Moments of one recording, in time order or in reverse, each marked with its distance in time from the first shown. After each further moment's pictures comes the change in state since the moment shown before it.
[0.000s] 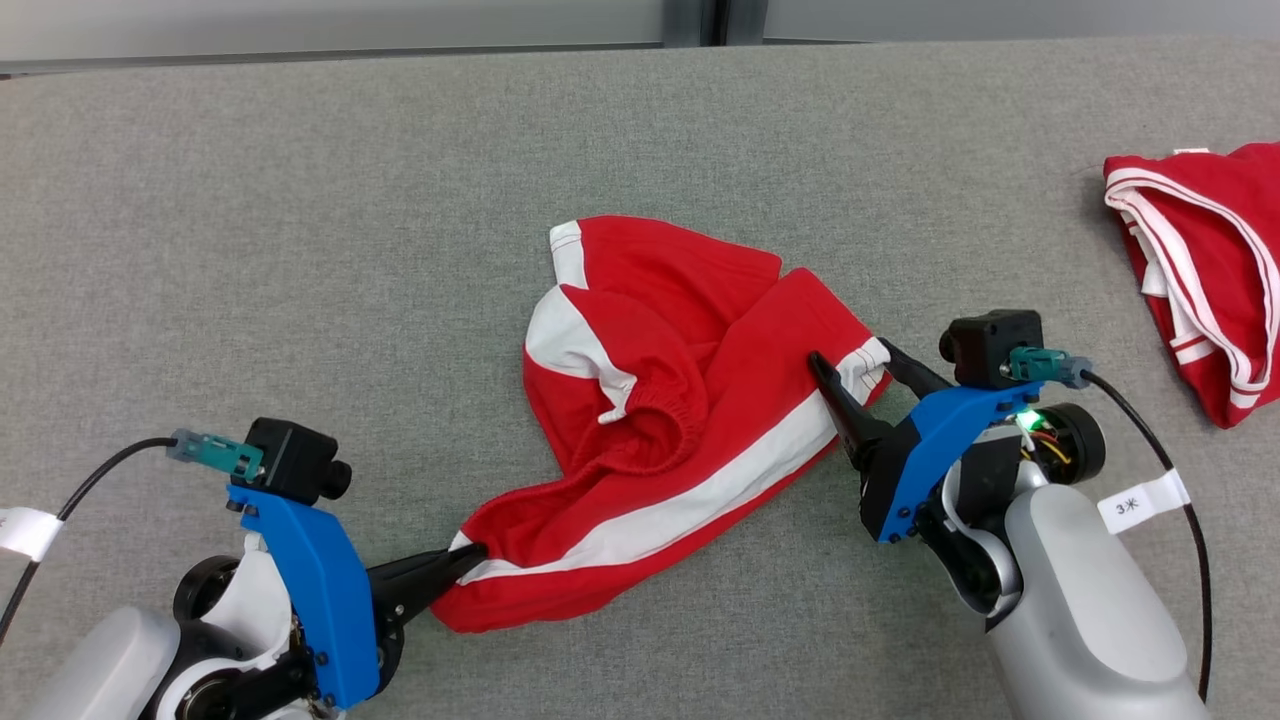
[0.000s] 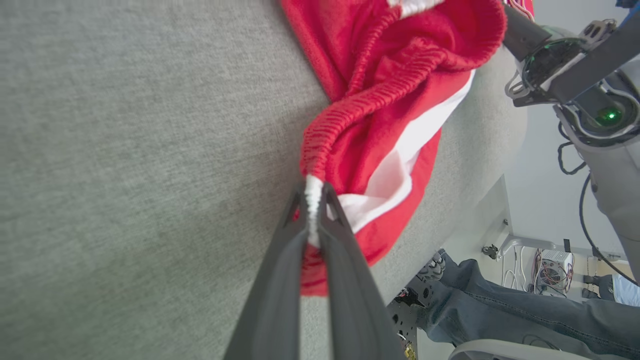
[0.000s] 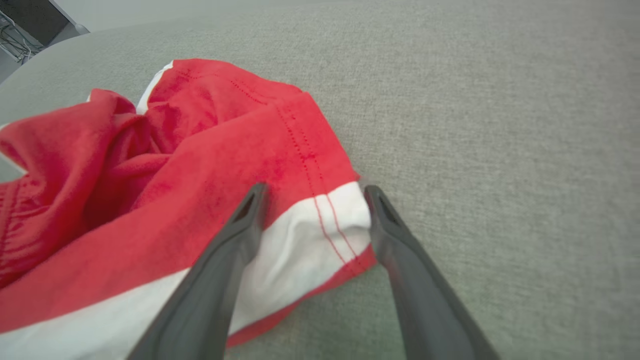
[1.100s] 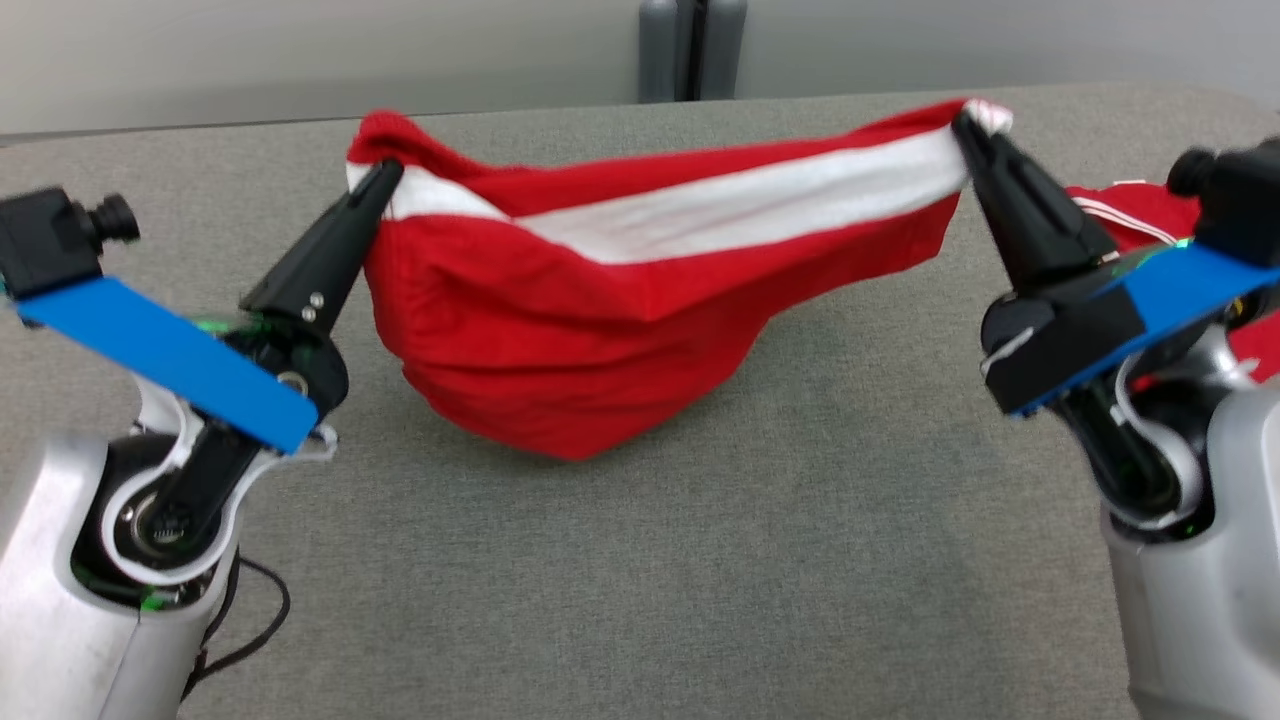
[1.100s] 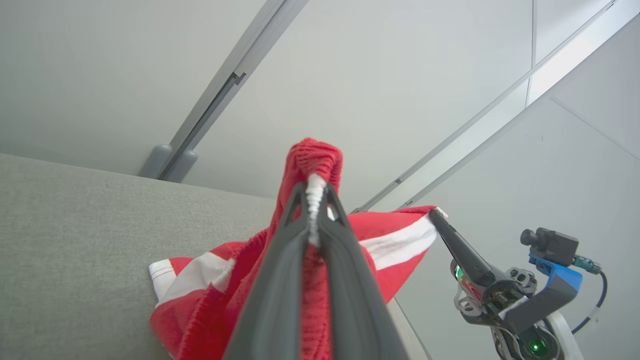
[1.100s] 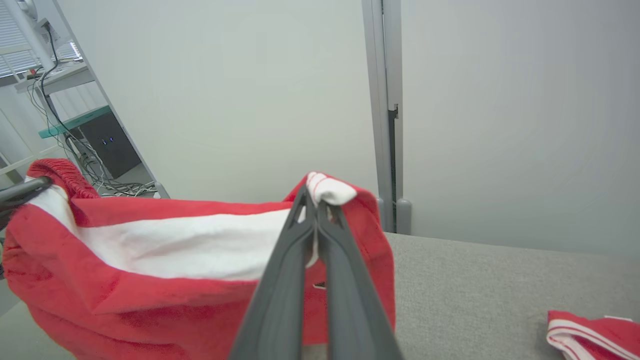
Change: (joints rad) left arm -0.223 -0.143 0.168 -0.044 -0.147 0.045 -0.465; right arm -0.021 -0.064 -0.100 -0.542 0.146 0.000 0.113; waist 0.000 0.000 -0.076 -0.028
